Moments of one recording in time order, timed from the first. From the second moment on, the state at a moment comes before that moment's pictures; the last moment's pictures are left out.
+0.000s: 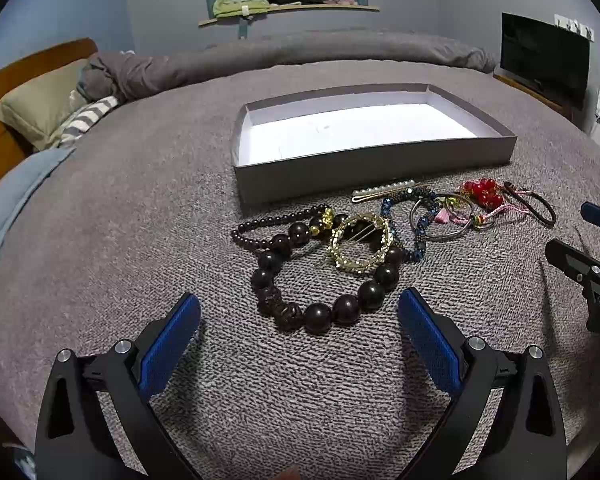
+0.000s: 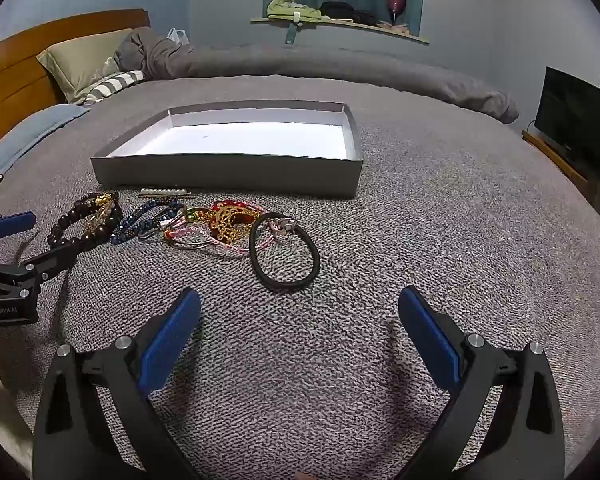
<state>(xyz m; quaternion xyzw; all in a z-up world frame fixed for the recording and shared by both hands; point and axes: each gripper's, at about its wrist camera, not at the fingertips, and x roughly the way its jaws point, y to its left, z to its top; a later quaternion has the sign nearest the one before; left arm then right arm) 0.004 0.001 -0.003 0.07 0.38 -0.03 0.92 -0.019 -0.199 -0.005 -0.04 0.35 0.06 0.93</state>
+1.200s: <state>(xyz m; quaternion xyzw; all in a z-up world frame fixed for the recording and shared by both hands) 0.004 -0.001 -0.005 0.07 0.38 -0.03 0.92 -0.017 -0.197 -0.004 -0.04 0.35 0.06 0.93</state>
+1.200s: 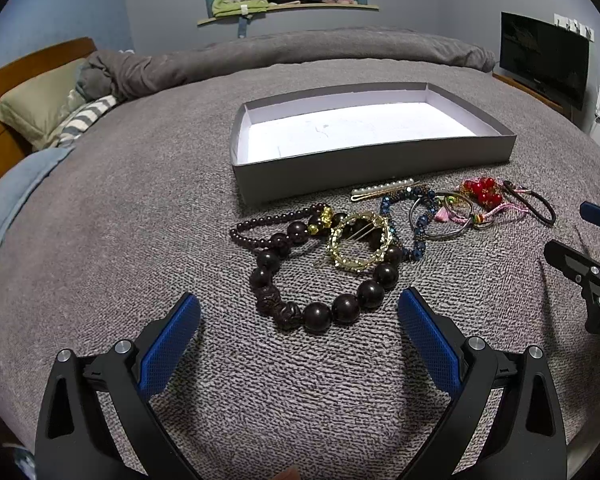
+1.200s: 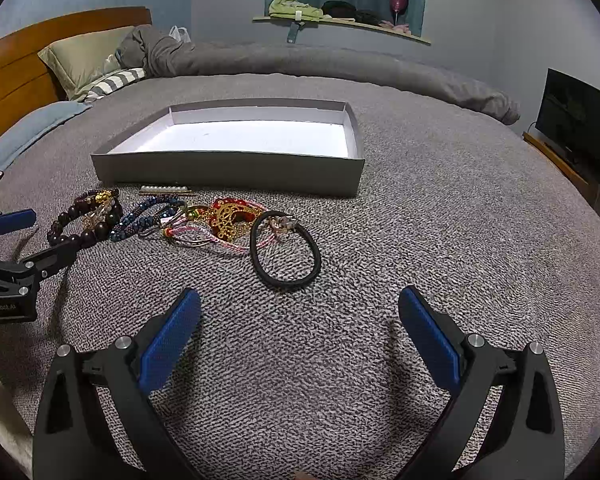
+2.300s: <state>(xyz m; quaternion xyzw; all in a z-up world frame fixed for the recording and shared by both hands) 0.011 0.021 0.012 0.05 0.36 -0.05 0.93 -0.012 -0.211 0.005 -0.01 0.33 0.06 0.94</state>
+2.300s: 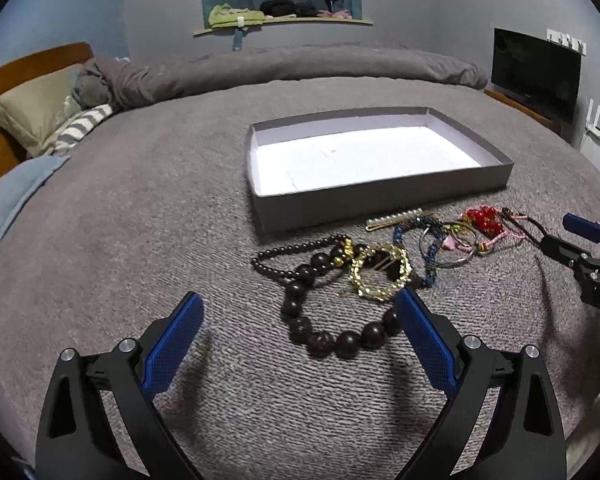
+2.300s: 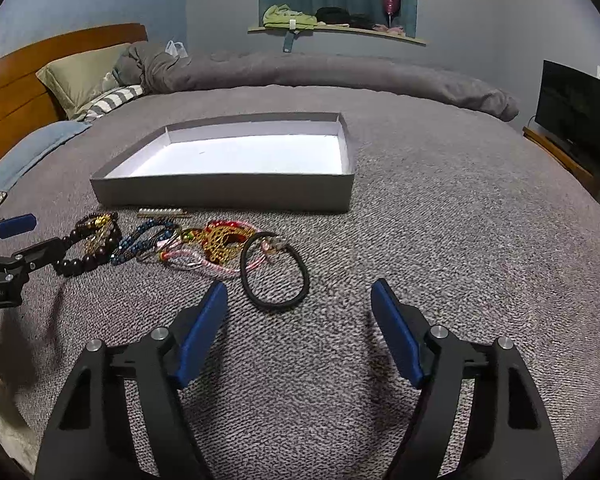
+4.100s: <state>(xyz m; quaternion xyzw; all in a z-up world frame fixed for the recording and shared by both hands) 0.025 0.043 0.002 0.00 0.40 -0.12 0.91 0.003 -0.214 0.004 0.00 0.34 0.10 0.93</state>
